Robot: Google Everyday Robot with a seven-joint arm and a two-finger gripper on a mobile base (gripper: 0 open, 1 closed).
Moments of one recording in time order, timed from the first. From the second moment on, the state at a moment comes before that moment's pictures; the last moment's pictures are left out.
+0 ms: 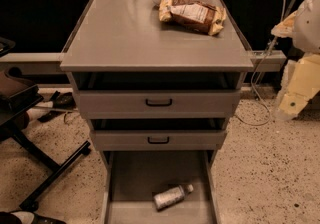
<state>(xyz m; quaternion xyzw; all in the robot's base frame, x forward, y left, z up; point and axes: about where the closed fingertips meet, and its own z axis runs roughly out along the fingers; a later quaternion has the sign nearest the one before) 0.438 -0.217 0.976 -0.60 0.78 -0.03 0.16</state>
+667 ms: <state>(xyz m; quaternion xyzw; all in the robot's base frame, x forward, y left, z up) 0.441 -0.219 0.955 -0.59 0.79 -0.01 0.17</state>
